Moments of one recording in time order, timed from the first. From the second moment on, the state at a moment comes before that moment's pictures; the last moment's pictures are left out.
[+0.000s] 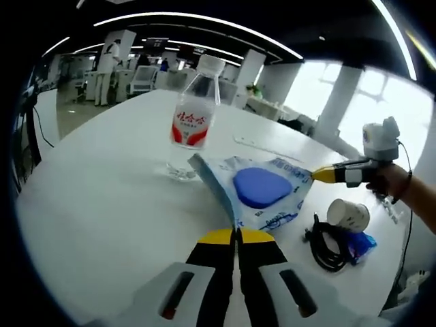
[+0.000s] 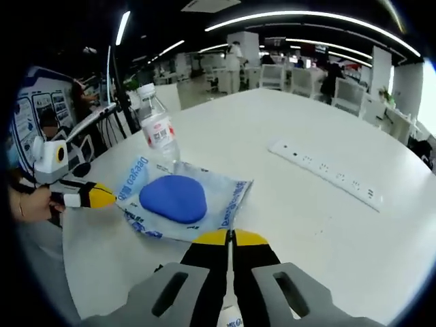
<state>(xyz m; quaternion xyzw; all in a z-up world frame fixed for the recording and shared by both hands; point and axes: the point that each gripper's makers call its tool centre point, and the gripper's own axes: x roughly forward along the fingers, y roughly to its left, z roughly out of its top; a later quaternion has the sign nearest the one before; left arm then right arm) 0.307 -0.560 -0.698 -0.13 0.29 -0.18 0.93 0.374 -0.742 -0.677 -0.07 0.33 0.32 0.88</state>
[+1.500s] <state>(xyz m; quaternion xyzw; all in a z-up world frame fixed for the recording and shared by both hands) 0.372 -0.637 -0.688 -0.11 0.25 -0.27 0.92 0.366 -0.831 -0.662 -0.05 0.32 0.23 0.92</state>
